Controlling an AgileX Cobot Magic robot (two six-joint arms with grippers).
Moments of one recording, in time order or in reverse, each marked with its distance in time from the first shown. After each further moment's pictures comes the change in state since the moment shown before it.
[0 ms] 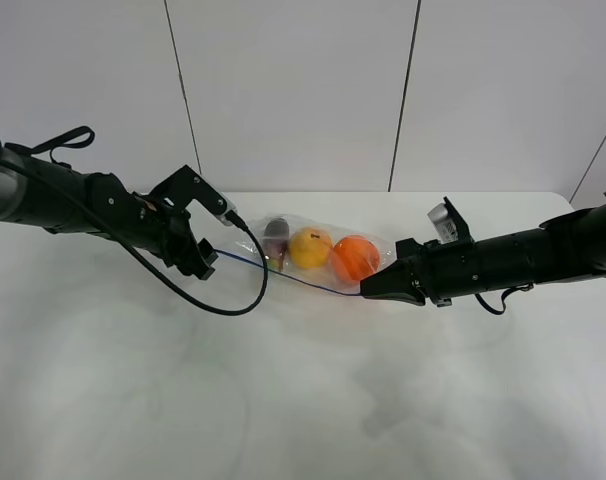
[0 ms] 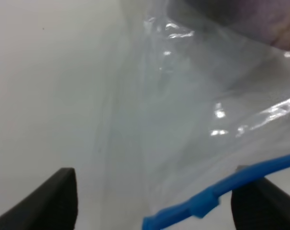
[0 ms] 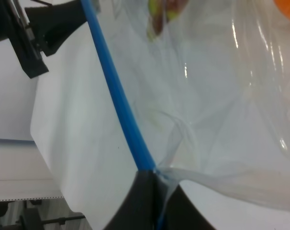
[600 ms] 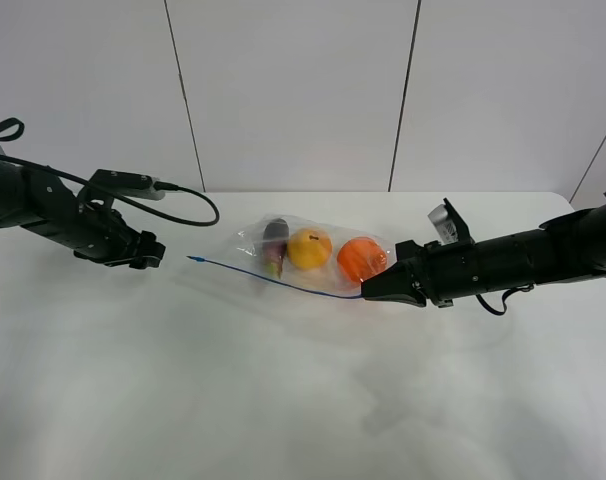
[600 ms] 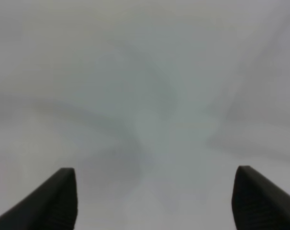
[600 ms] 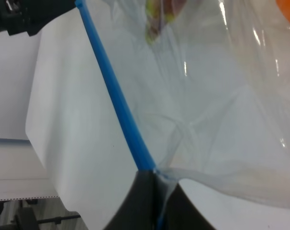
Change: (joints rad) left arm 0.243 0.000 0.000 0.000 0.172 -0.361; right arm 0.000 0.000 0.001 -0.007 -0.010 0.000
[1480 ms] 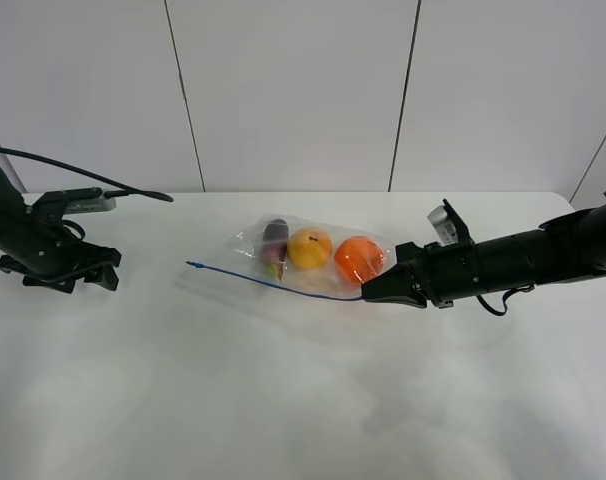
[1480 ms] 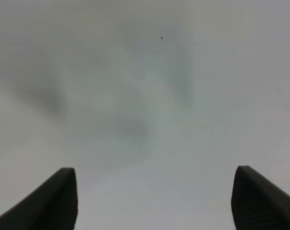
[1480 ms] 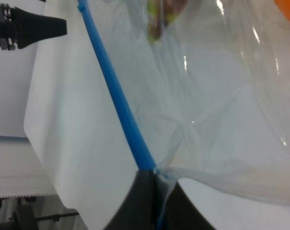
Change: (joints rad) left arm 0.145 -0.018 -0.024 0.009 0.263 -0.067; right arm 0.000 0.000 0.000 -0.013 0.000 -0.001
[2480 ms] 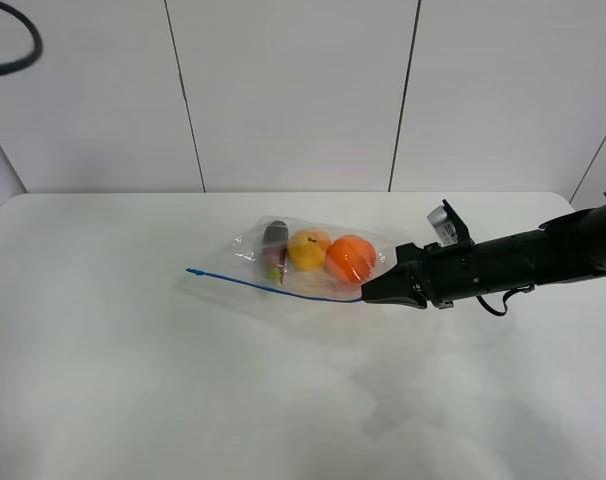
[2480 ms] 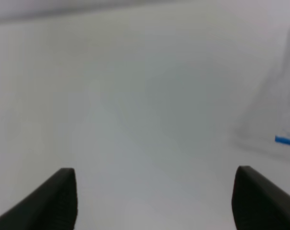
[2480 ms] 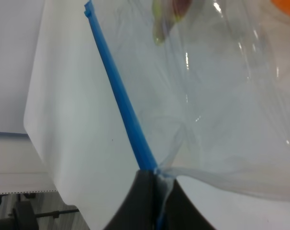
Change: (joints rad) left arm 0.000 -0.813 -0.017 0.171 0.280 -0.053; right arm 0.000 0.000 0.000 -0.006 0.003 0.000
